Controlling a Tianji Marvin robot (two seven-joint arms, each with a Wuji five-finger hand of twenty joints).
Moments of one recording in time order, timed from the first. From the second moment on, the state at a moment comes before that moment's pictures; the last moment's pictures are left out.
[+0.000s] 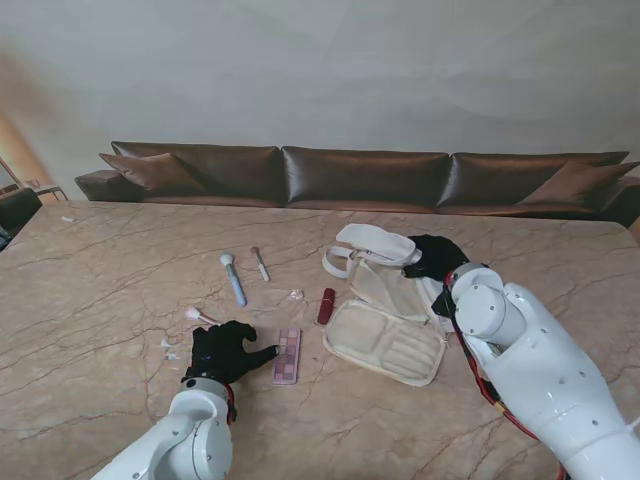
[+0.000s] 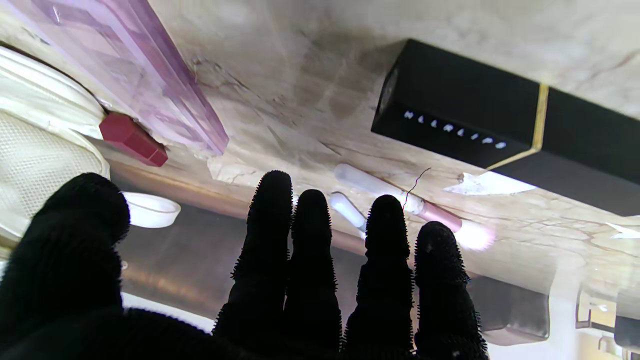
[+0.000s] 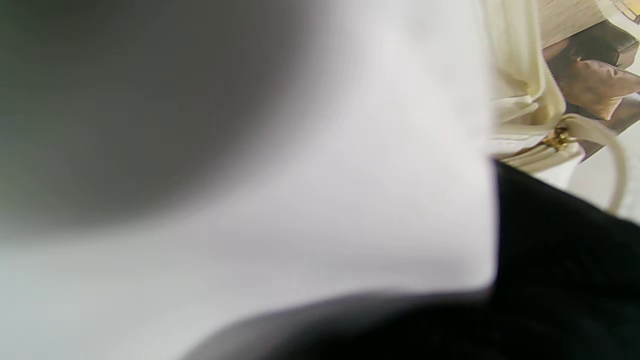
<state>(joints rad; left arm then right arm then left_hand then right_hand) 1.63 -1.15 -0.97 -1.59 0.78 0.48 0.30 -1.23 -1.11 1.16 -1.30 -0.52 0.14 0.09 0.47 -0.32 0.15 0.24 0.67 0.07 0.56 0.36 0.59 0.02 0.47 0.62 0.43 0.25 0.57 0.90 0.04 0.22 1.05 0.77 0.59 -0.70 1.13 -0.32 0.69 -0.17 0.98 0.40 1.01 -0.02 0.87 0.51 1.07 0.09 0.92 0.77 0.83 0.13 1.52 0.60</state>
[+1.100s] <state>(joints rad) 1.47 -1.19 -0.72 -1.47 0.77 0.64 0.30 -1.27 -1.11 1.20 -1.32 -0.49 0.13 0.08 0.48 -0.37 0.18 0.21 0.38 0.14 0.59 0.47 0.38 0.02 0.43 0.61 0.23 0.24 0.43 0.84 -0.07 0.20 0.82 0.73 0.59 -0.70 1.13 -0.32 0.70 -0.17 0.98 0.39 1.01 -0.02 0.87 0.51 1.07 0.09 0.92 0.77 0.84 0.13 1.53 0.60</state>
